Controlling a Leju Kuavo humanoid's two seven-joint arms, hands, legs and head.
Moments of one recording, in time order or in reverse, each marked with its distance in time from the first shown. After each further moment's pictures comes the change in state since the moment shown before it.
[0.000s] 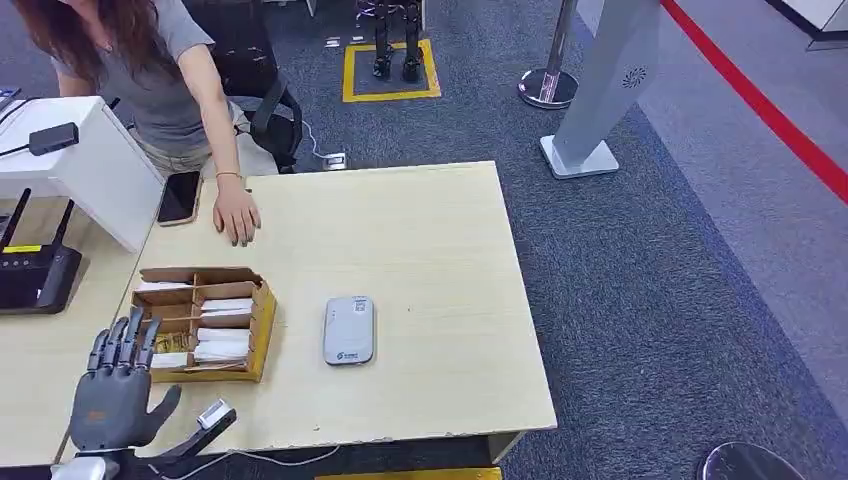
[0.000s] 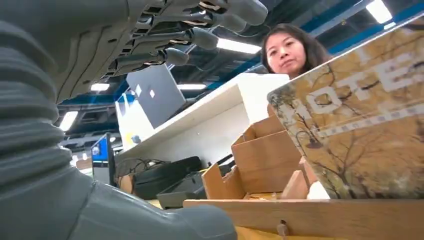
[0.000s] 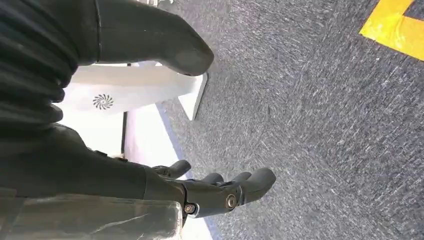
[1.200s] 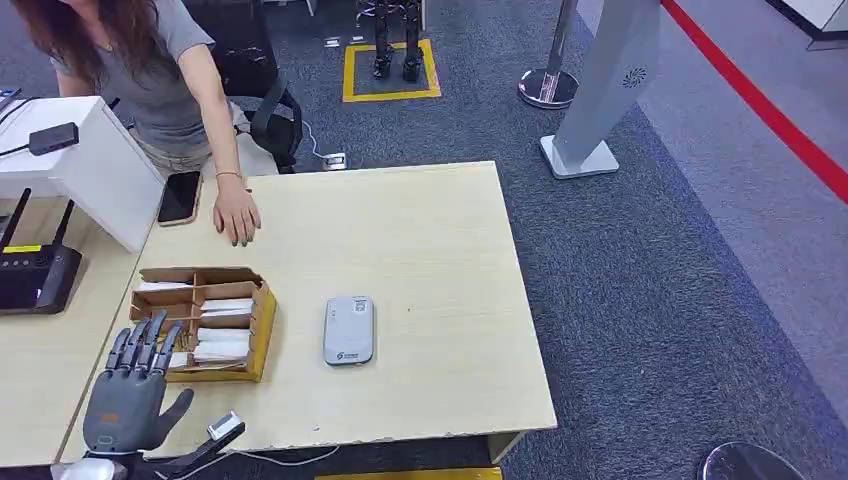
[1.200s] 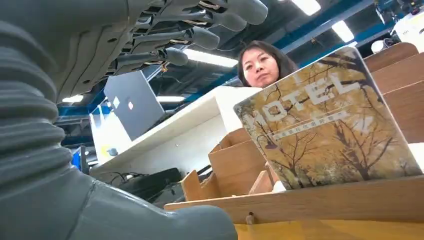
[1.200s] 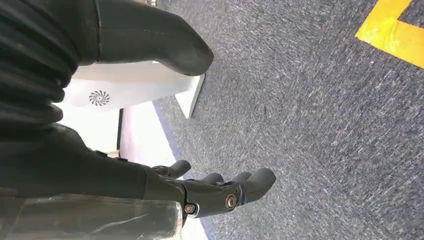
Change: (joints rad) left arm -0.001 0.033 -0.058 0.000 -0.003 0.027 -0.041; right arm -0.003 0.000 -0.001 0.000 0.010 0.013 -0.017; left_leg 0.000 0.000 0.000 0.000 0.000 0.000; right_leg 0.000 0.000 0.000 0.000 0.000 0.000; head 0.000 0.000
